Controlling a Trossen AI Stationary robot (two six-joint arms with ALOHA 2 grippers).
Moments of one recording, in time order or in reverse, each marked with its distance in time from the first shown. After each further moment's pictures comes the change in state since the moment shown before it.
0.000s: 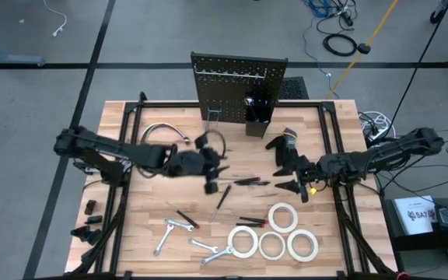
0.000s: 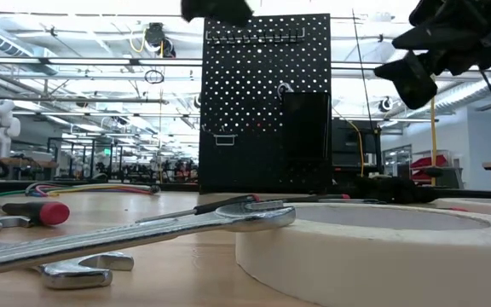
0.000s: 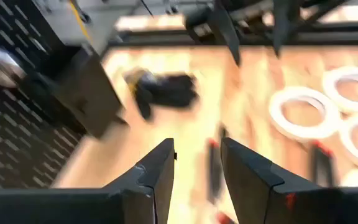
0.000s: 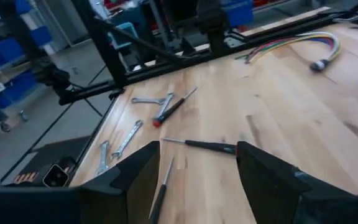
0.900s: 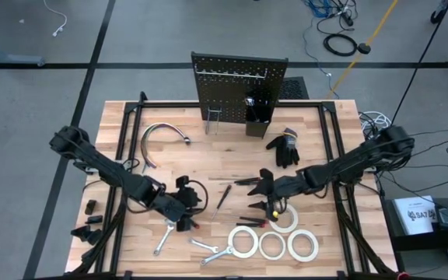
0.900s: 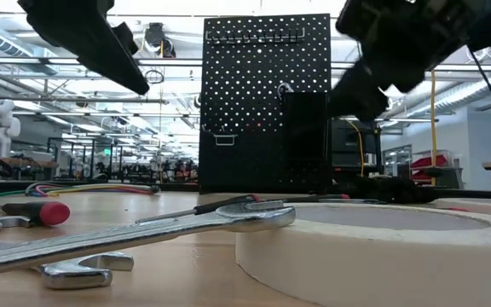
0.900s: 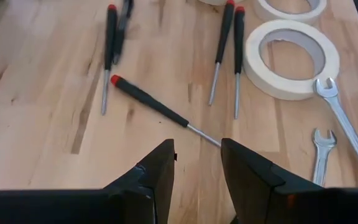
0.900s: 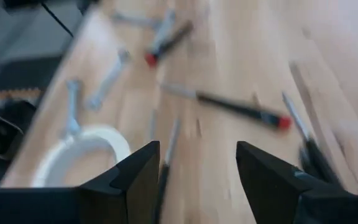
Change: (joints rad) left arm -0.317 -0.034 -0.342 0.019 0.028 -0.321; right arm 0.075 0.697 0.404 -0.086 0.006 -0.025
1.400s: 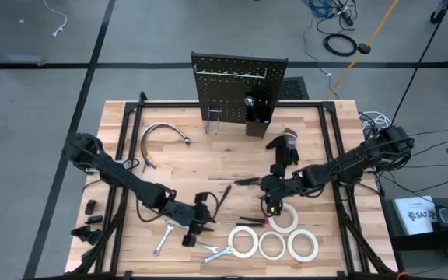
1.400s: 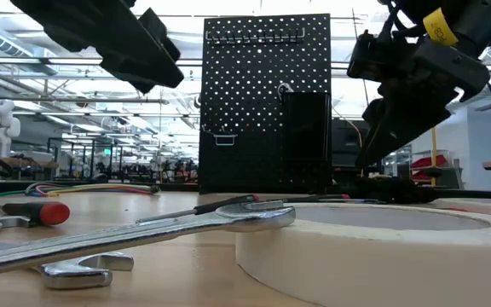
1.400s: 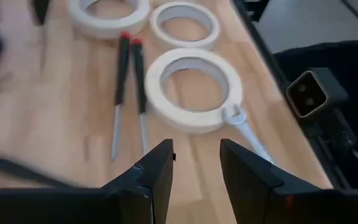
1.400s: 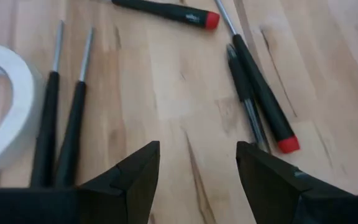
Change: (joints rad) left arm 0.016 0.197 0.001 0.416 0.268 0.169; right arm -0.002 -0.002 0.031 -0.384 0.124 0.087
